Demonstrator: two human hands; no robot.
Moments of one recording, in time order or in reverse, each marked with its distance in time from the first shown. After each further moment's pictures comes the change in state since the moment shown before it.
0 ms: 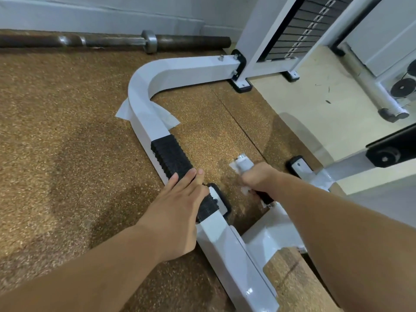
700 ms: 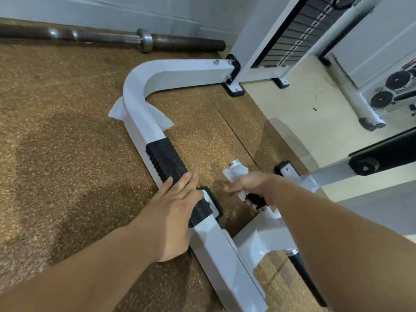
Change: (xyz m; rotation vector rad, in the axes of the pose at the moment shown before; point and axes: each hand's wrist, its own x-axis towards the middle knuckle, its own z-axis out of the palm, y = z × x) left_hand 0.002 -0.006 -0.005 -0.192 -0.037 0.020; right_hand -0.016 -0.006 -0.012 0.023 -0.228 0.081
